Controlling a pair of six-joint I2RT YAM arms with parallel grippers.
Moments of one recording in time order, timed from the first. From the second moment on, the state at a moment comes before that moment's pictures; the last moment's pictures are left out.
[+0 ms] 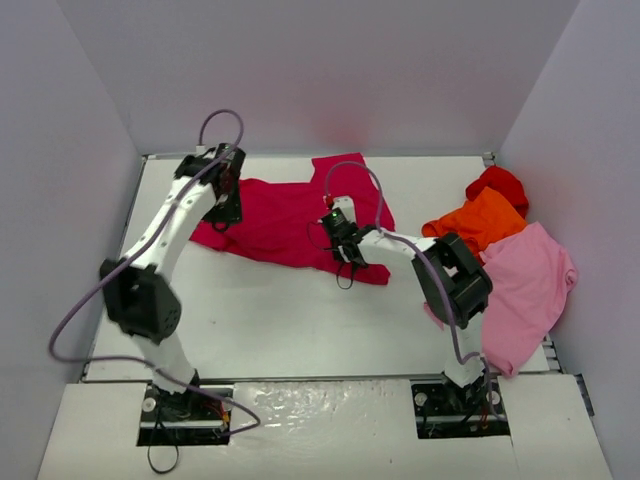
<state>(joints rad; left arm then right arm) -0.31 1.80 1.79 -1.23 -0.44 -0.42 0.67 1.95 1.20 -0.21 0.39 0.37</state>
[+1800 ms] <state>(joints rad) -0.31 1.09 1.28 -1.26 -0.37 -0.53 1.00 2.08 1.65 -0.31 0.23 0.36</state>
